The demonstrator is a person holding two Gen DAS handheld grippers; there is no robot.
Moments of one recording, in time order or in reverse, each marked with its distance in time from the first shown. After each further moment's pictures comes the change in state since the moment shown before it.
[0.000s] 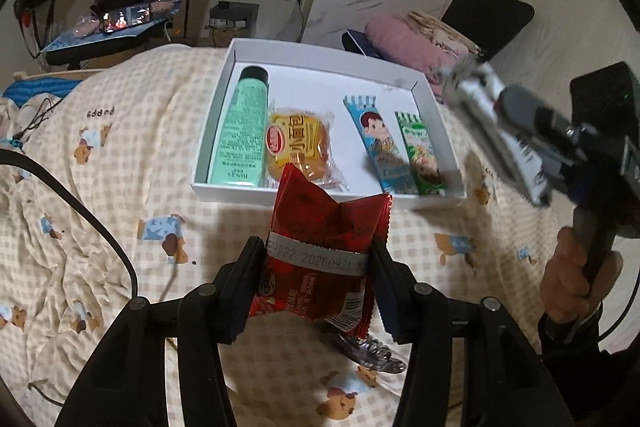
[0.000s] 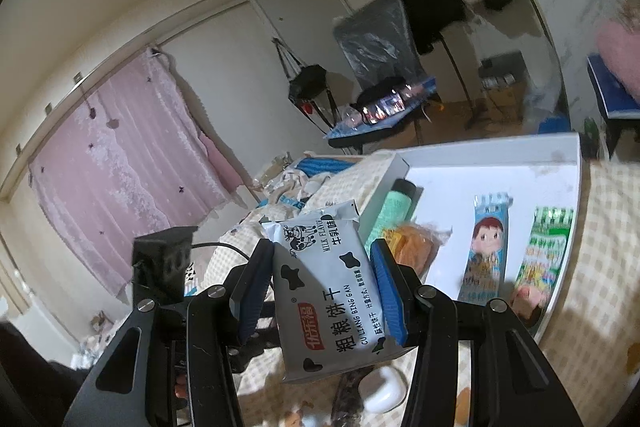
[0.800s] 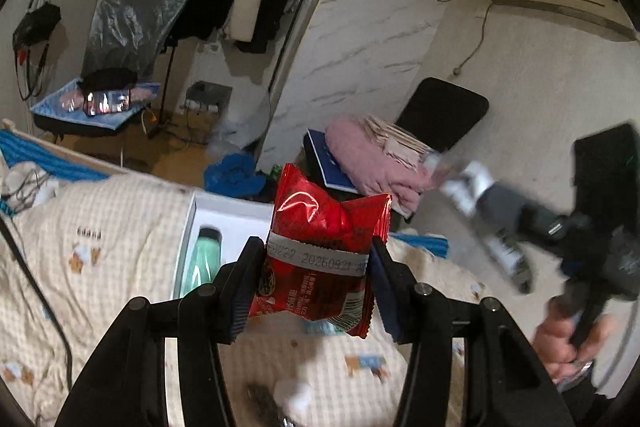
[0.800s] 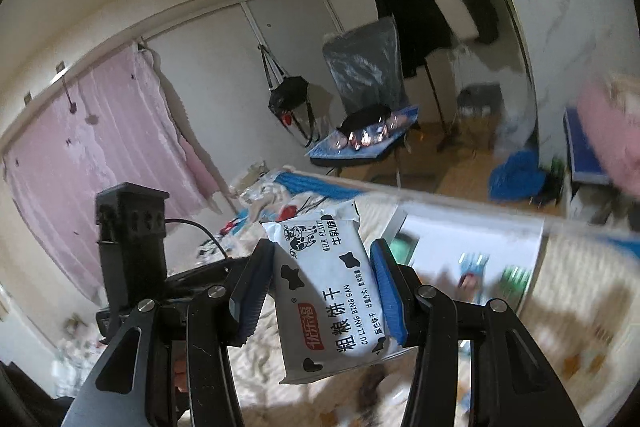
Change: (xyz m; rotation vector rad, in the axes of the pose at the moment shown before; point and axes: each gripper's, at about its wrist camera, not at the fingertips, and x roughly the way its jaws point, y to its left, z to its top) left arm -0.082 -0.034 0.101 -0.025 -0.294 -0.117; right arm -0.049 0.099 0.086 -0.142 -0.041 -0.170
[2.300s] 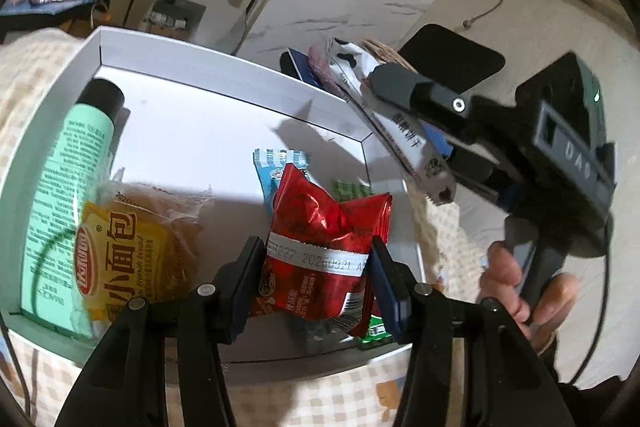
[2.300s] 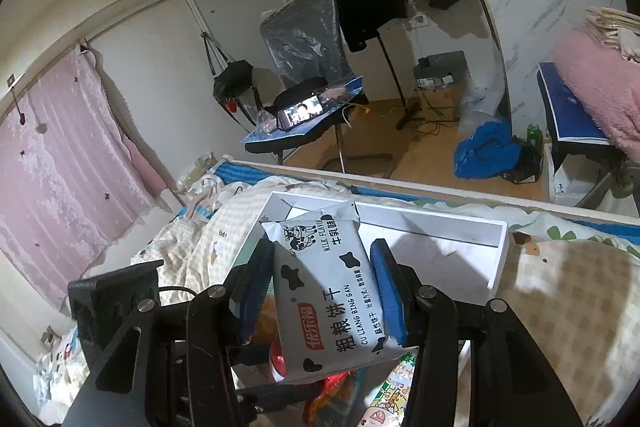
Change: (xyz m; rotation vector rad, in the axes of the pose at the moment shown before) left arm 0.189 0.034 -0.092 -0.134 0.206 -0.201; right arm 0.114 -0.171 -0.045 0.115 0.072 -0.076
